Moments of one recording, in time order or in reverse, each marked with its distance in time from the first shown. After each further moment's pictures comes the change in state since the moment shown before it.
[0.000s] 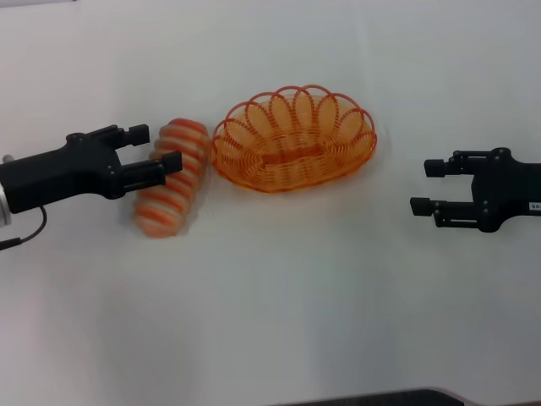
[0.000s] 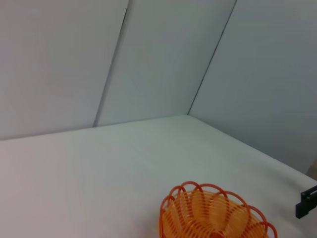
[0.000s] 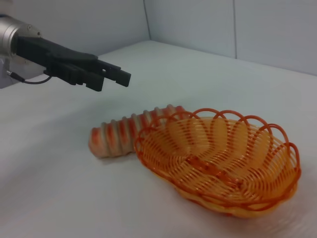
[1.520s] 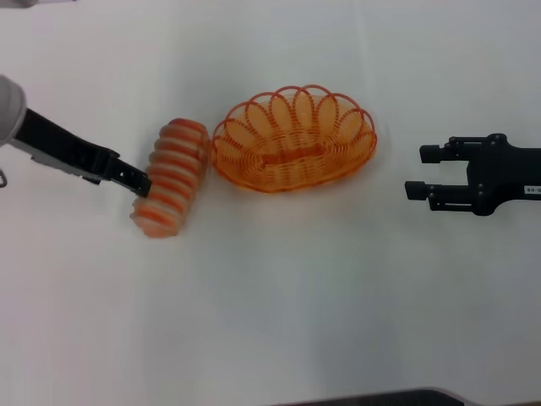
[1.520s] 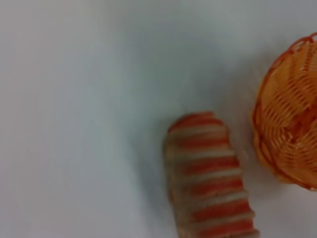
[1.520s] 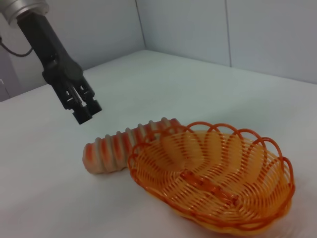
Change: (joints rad) left arm -0.273 -0.030 0.300 0.539 0.780 0.223 -1.156; right arm 0.033 -0.002 0.016 0.004 -0.001 0.002 0.051
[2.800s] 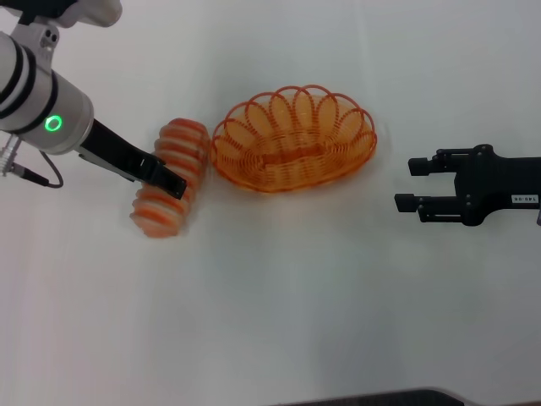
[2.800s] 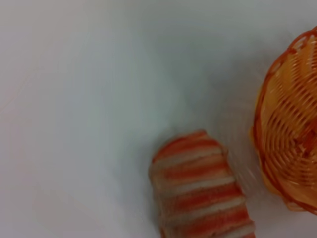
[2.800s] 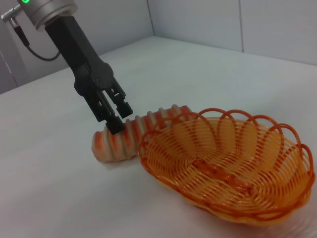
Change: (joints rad) left arm -0.003 -0.006 0.252 -0.090 -0.029 -0.207 -0.097; right arm 0.005 0.010 -0.037 0.008 -0.017 0.021 0.015
